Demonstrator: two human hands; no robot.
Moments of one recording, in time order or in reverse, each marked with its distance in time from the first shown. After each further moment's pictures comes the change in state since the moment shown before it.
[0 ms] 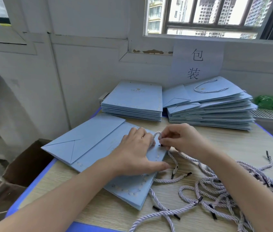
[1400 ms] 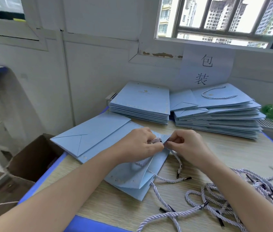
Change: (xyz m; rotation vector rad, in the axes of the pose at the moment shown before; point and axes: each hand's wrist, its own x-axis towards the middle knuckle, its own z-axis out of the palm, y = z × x) left_hand 0.008 -0.012 -0.014 -0.358 0.049 -0.043; right_hand 0.000 -0.002 0.016 -0.184 0.196 0.072
